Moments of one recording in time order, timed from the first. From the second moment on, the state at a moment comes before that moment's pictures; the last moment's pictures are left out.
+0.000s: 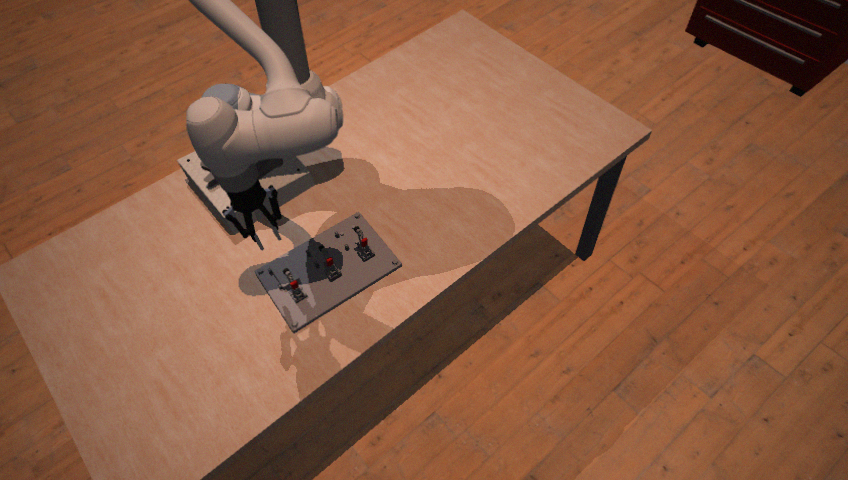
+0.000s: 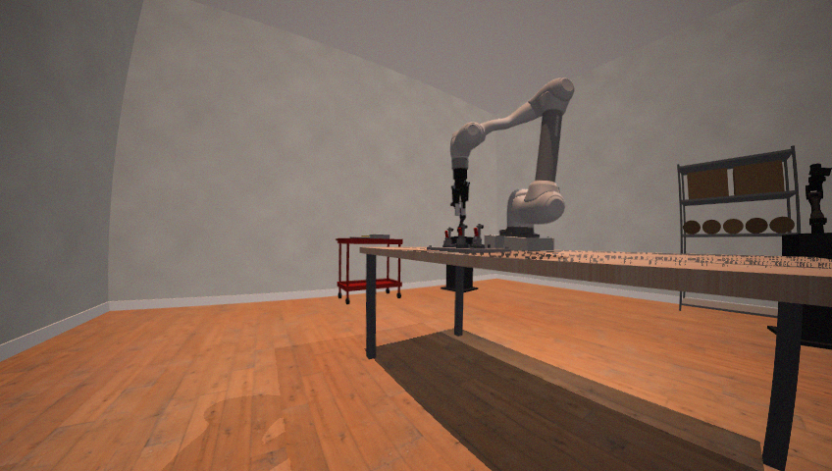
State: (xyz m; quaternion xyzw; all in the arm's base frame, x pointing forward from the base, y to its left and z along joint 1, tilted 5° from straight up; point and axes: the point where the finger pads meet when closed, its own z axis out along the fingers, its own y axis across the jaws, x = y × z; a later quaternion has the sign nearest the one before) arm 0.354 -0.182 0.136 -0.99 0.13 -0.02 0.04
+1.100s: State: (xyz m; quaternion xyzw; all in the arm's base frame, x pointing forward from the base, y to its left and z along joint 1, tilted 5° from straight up) arm 0.438 -0.204 0.138 -0.99 0.13 -0.02 0.04
